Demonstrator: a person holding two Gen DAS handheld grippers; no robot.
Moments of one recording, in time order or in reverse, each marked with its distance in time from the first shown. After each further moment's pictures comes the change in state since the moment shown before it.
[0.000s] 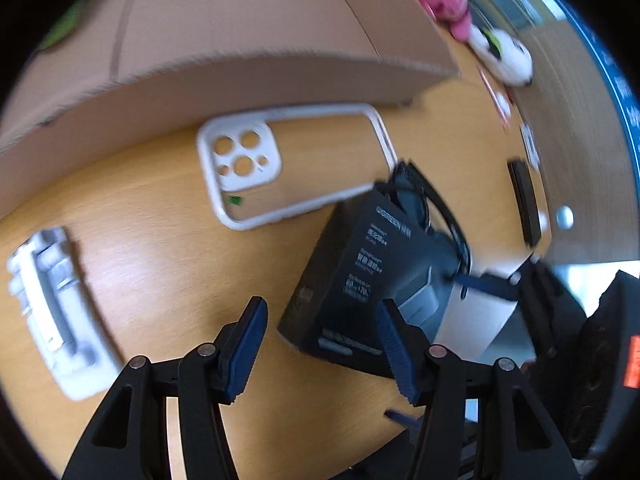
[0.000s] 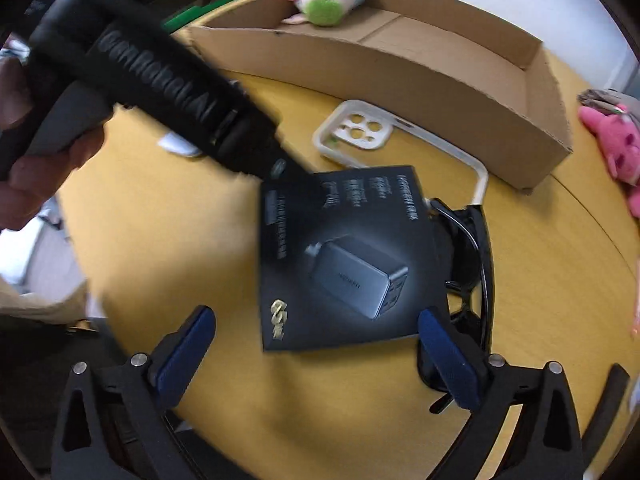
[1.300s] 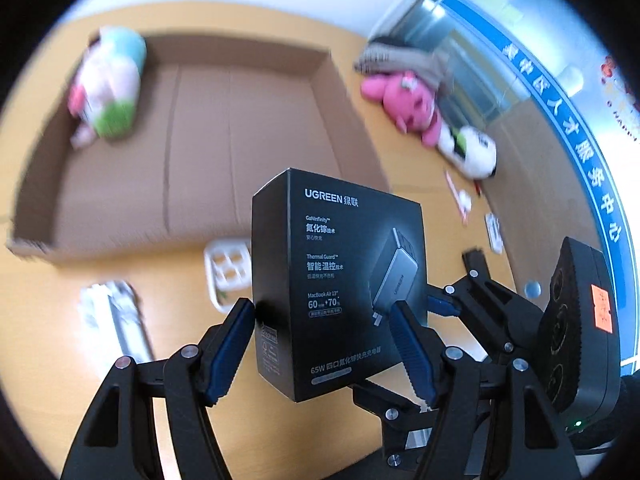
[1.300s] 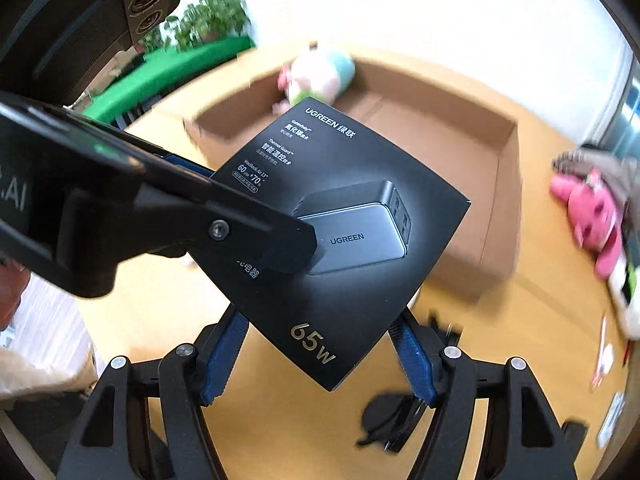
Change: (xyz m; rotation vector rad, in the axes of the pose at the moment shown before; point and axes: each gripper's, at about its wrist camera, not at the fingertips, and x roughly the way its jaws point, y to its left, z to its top) left arm -0.136 -0.036 -0.002 -0.073 -0.396 0.055; right arm -0.078 -0.027 0.046 -0.033 -0.219 -0.009
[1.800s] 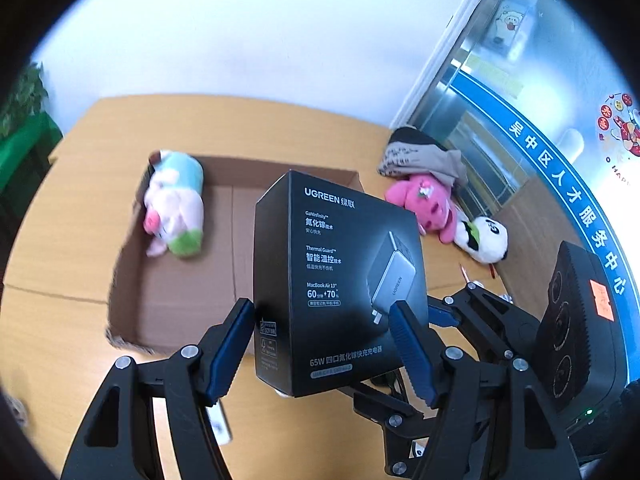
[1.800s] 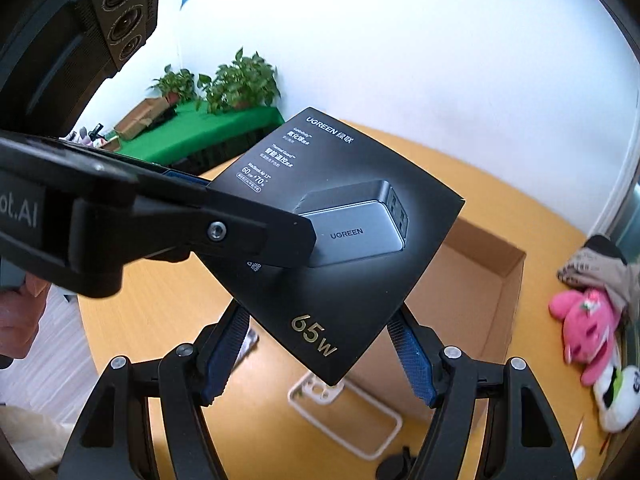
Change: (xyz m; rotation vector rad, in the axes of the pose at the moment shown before) left arm -0.088 0.008 0.055 0.011 -0.253 0.125; right arm -0.036 0.006 0.104 -0.095 -0.231 0.050
